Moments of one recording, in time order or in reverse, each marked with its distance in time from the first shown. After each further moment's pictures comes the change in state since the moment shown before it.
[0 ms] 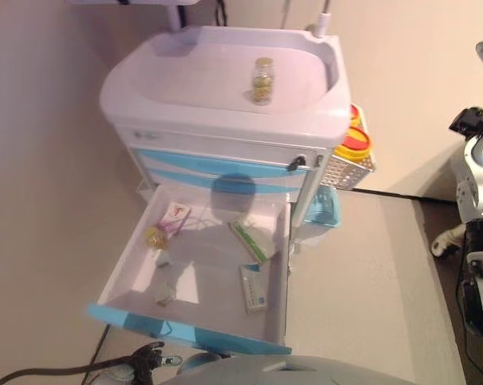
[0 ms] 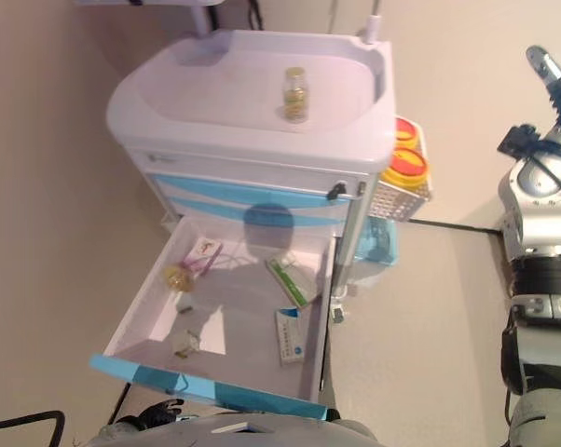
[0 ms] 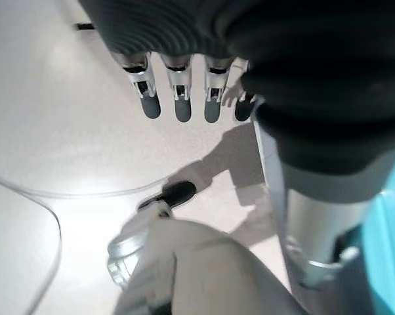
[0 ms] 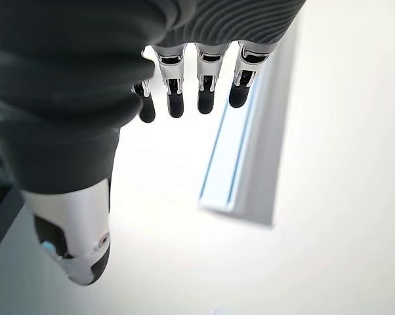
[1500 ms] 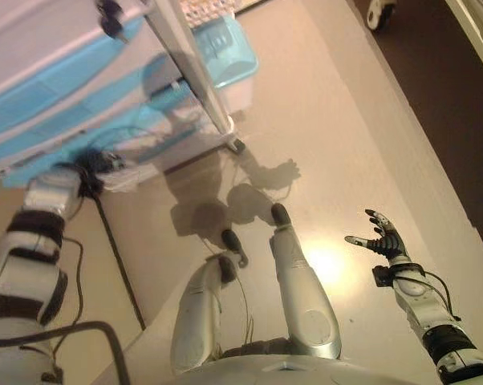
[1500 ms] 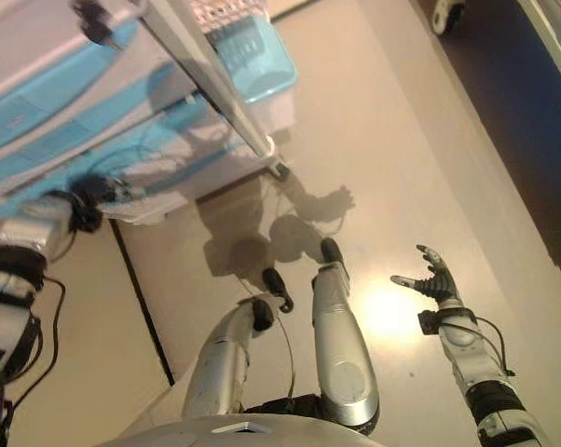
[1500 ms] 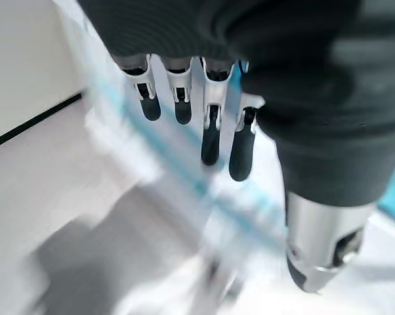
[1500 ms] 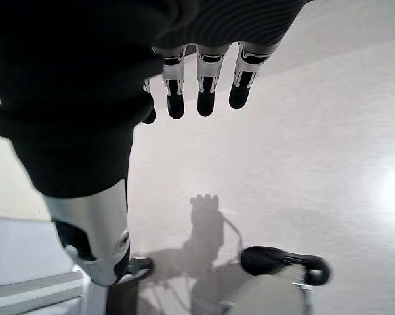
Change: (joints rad) left arm -1.003 0.482 -0.046 -0.056 -0.316 0.211 0.084; right arm 0.474 0.151 0.289 0.299 -0.200 -0.058 0.443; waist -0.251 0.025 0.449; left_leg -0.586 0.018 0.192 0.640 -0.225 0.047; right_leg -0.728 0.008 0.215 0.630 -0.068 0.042
